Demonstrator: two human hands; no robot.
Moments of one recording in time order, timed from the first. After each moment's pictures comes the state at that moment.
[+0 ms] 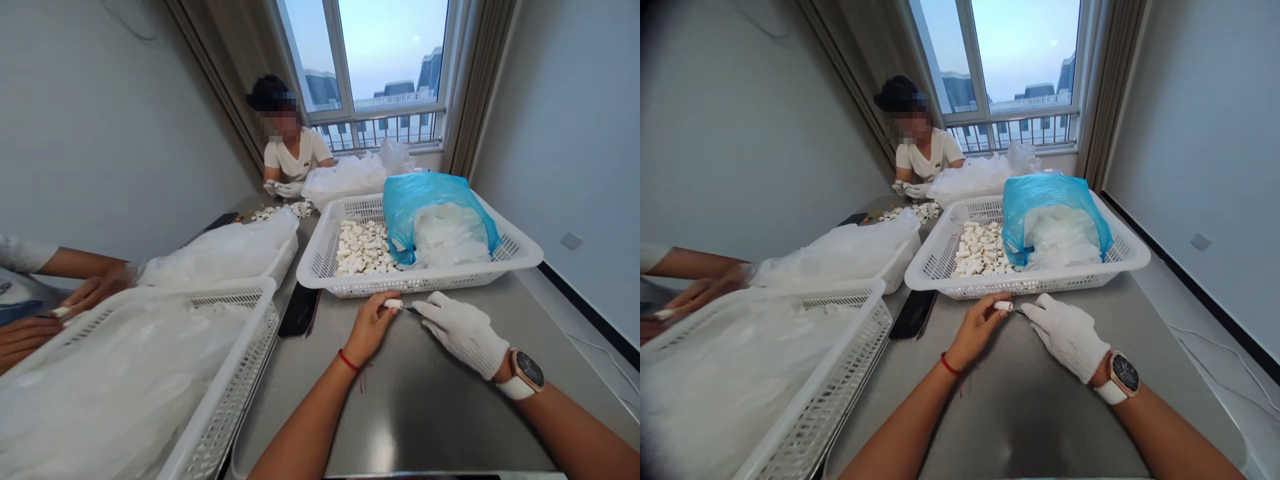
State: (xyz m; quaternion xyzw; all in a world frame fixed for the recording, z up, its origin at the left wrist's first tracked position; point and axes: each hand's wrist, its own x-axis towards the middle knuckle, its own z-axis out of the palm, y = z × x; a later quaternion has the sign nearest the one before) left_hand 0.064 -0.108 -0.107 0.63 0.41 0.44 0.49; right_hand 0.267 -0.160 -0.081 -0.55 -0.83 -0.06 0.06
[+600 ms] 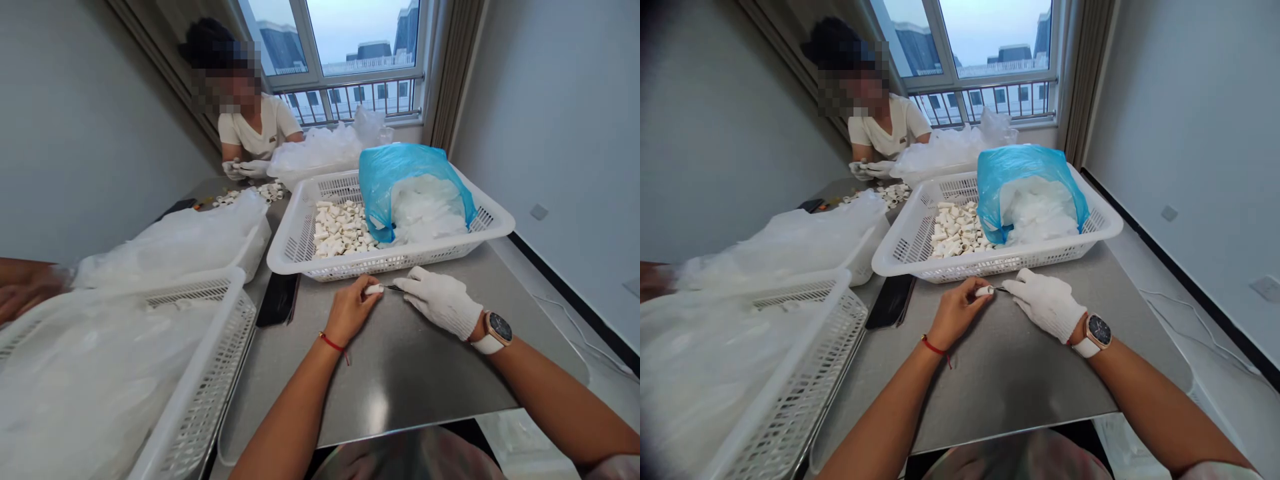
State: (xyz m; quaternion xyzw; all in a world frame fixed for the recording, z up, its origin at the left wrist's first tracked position) left_hand 0.061 -0.109 -0.104 0.75 0.48 0.32 0.31; right_hand 0.268 -0.157 -0.061 -0.57 -0.82 0.01 -0.01
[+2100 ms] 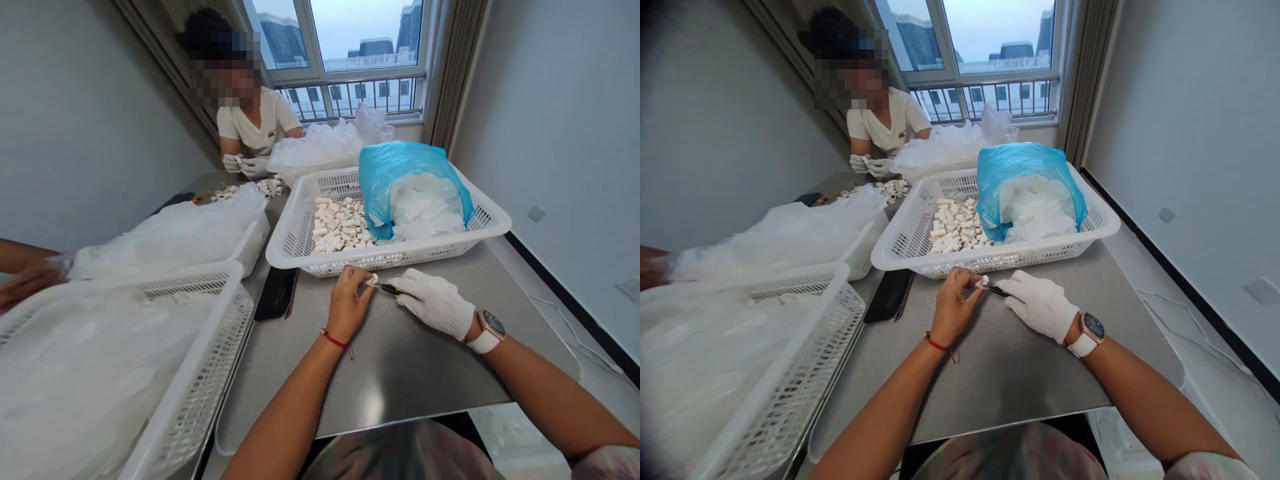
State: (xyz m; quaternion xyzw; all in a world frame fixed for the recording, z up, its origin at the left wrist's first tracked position) left_hand 0.066 -0.111 -0.111 0.77 0.44 0.42 0.19; right_hand 0.265 -0.162 -0.072 -0.55 -0.82 0.08 0.12
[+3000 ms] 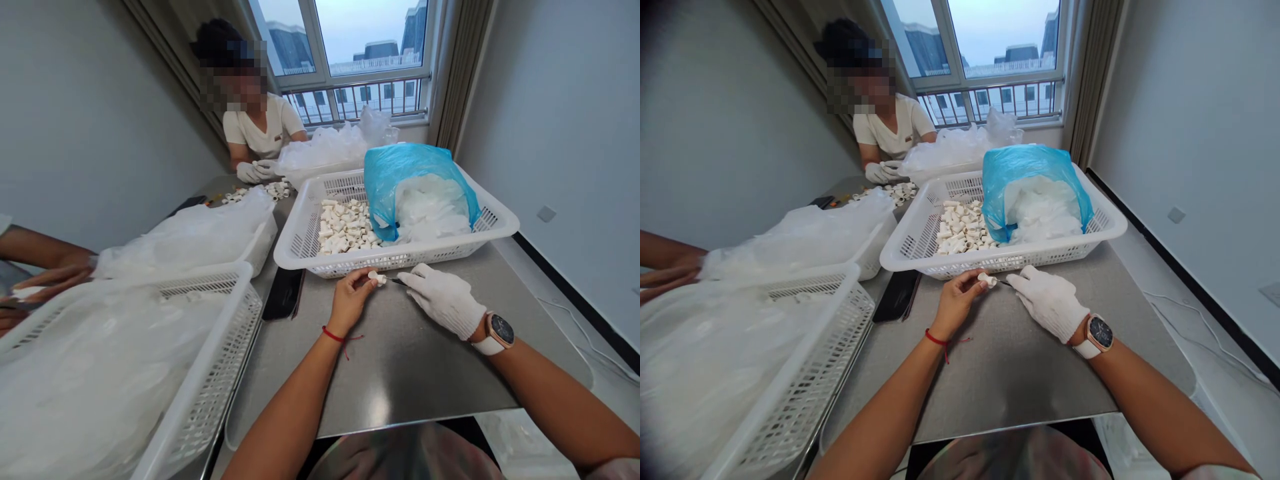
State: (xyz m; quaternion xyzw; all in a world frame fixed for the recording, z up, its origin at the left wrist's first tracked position) left_hand 0.064 -0.101 -0.113 0.59 0.46 0.46 0.48; right_hand 0.267 -0.159 -0.064 -0.58 -0.81 -0.01 0.01
